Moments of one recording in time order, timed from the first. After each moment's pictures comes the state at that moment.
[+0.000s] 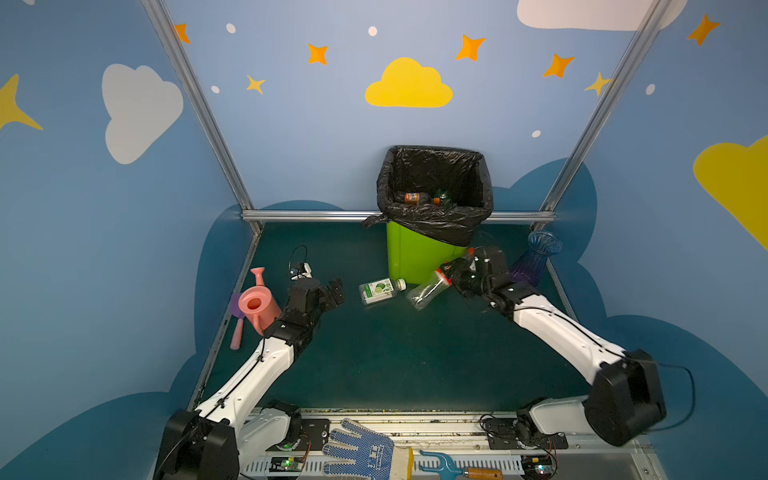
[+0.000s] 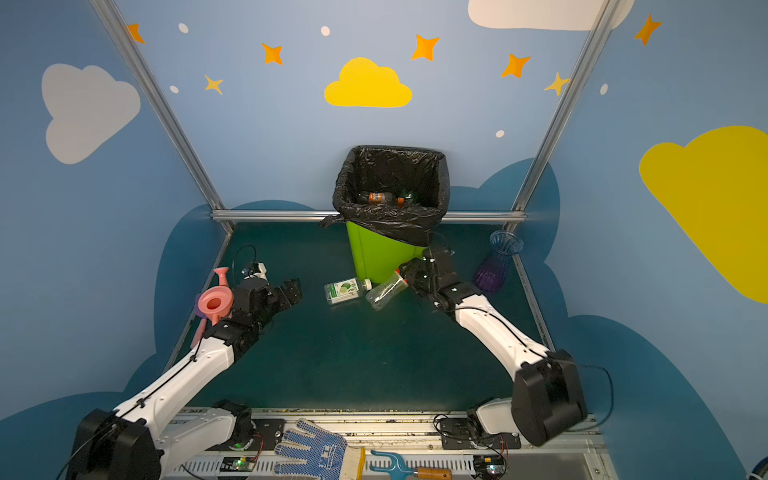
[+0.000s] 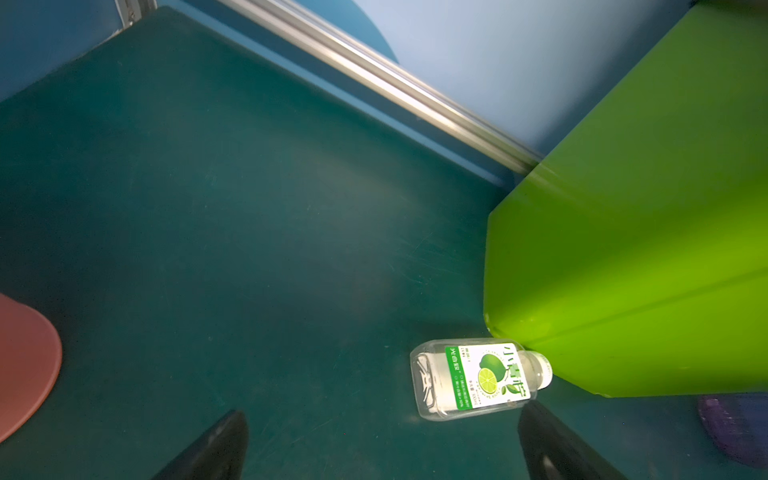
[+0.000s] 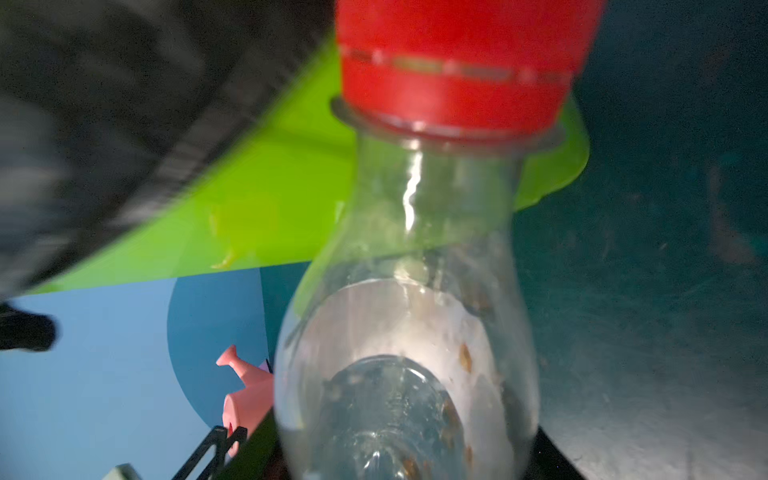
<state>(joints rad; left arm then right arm) -0.27 1.08 0.62 -0.07 -0.17 -0.60 0.46 1.30 1.03 -0.27 -0.04 1.04</state>
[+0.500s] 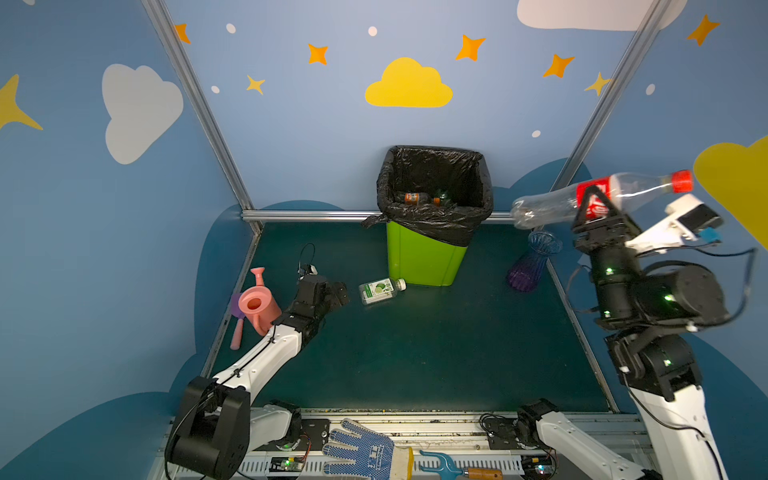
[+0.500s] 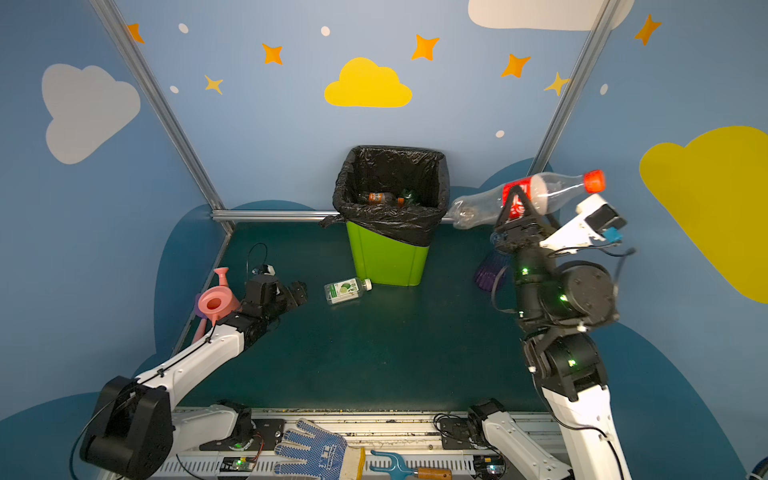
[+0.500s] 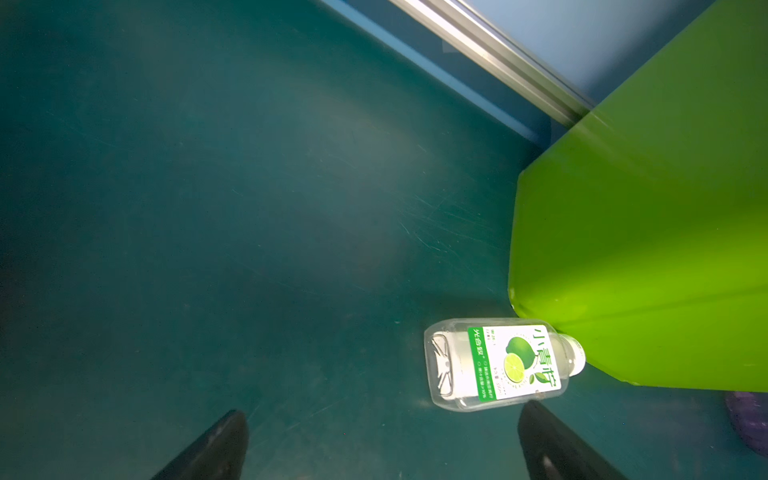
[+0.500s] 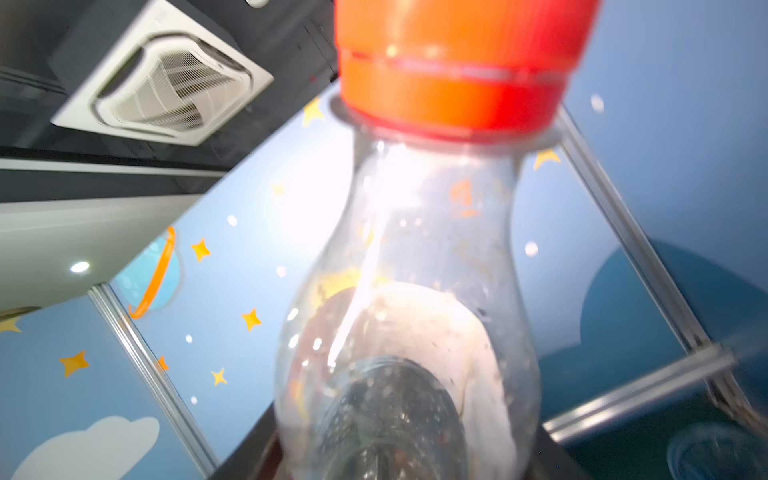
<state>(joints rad) -0.26 1.24 0.67 -0.07 -0.11 -0.64 0.39 0.86 1.45 -0.11 0.35 0.46</state>
